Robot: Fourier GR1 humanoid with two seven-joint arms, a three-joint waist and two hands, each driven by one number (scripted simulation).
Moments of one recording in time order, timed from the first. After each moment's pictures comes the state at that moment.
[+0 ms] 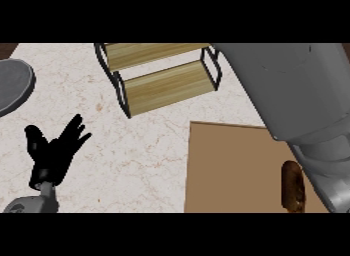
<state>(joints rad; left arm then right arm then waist) -0.06 0.20 0.04 -1.39 0.14 0.02 0.27 -1.53 -0.12 0.05 -0.94 0.51 0.18 0.62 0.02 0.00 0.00</state>
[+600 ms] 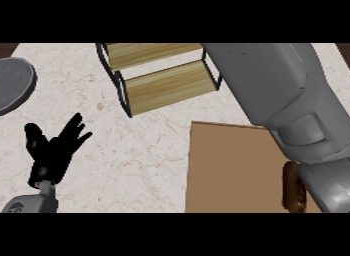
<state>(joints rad) -0.07 0.20 0.05 -1.39 0.14 0.01 0.29 -1.60 -0.09 0.03 -0.62 0.60 0.02 0.41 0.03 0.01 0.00</state>
